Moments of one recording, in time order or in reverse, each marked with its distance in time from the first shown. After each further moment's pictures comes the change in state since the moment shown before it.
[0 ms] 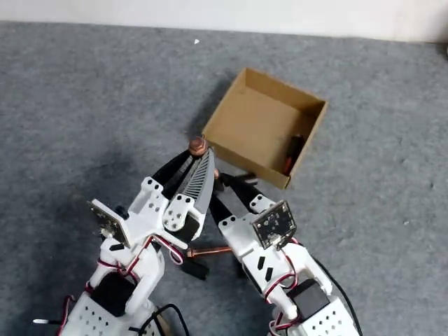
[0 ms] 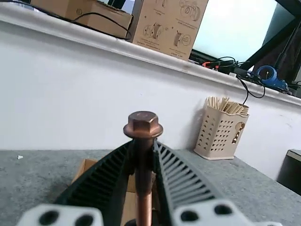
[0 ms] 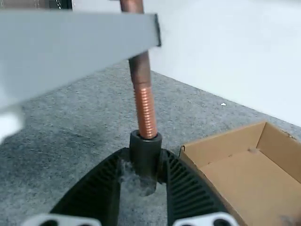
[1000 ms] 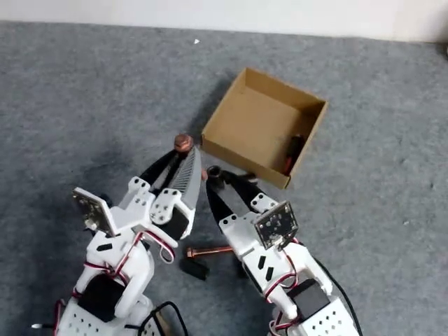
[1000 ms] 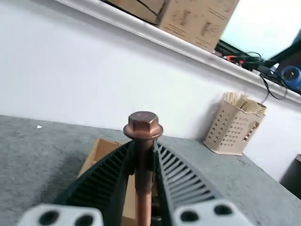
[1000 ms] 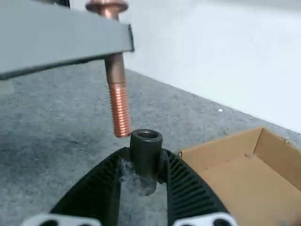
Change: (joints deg) left arm -4.1 0.2 -8.0 13.9 6.3; right arm 0.3 0.1 0.0 -1.6 0.0
